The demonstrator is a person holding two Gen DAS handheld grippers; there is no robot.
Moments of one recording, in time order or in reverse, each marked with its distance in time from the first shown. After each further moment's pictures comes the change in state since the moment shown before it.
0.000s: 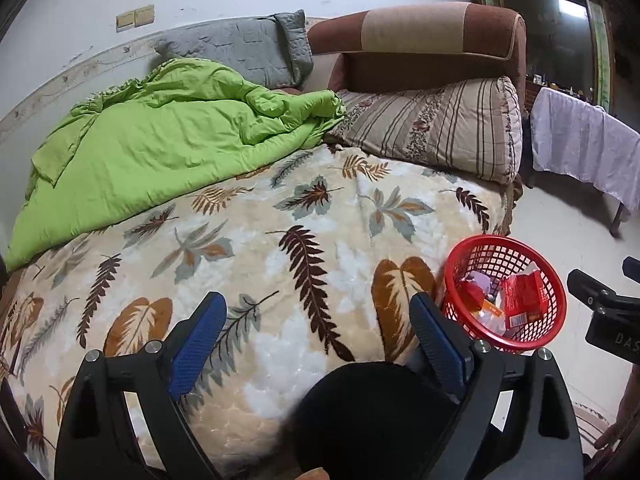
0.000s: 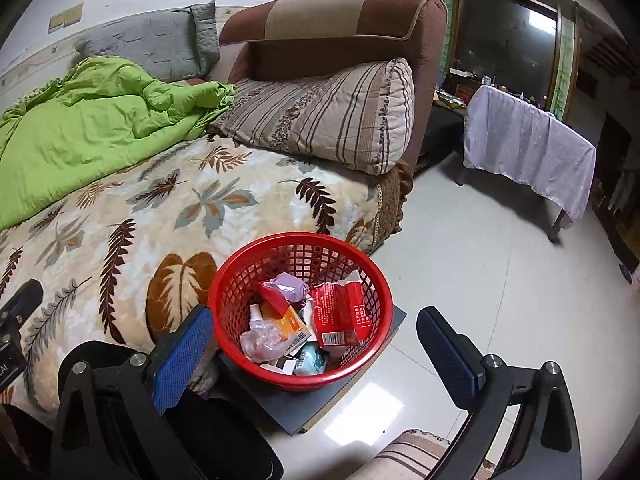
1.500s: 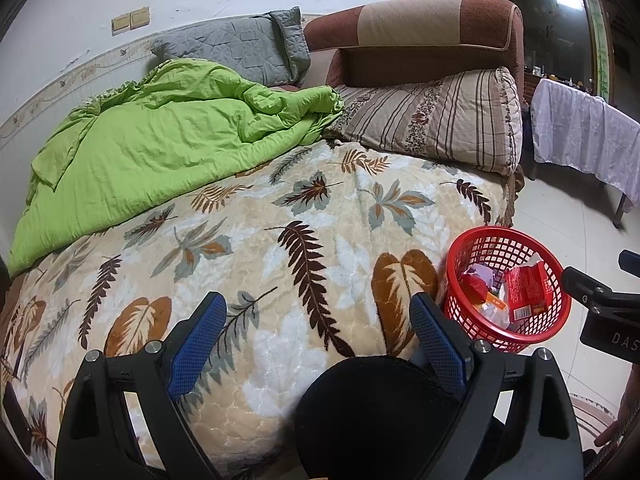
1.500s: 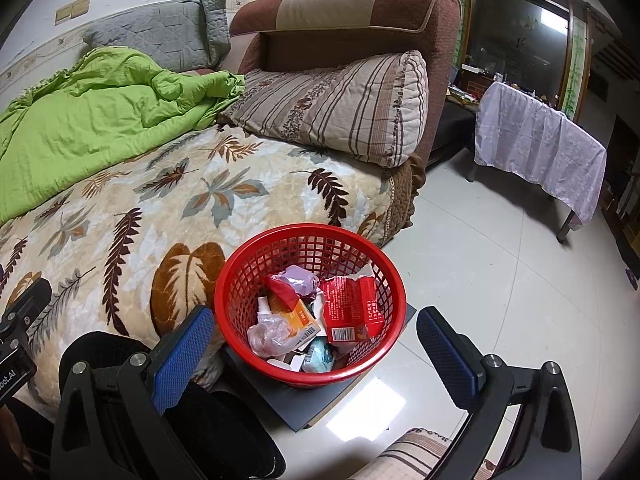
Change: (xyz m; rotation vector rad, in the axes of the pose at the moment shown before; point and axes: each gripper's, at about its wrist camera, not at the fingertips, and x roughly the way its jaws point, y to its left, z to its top) left arm 0.004 -0.005 -0.002 0.009 0.005 0.014; right arm 0.013 0.006 0.000 -0.016 0.024 0.027
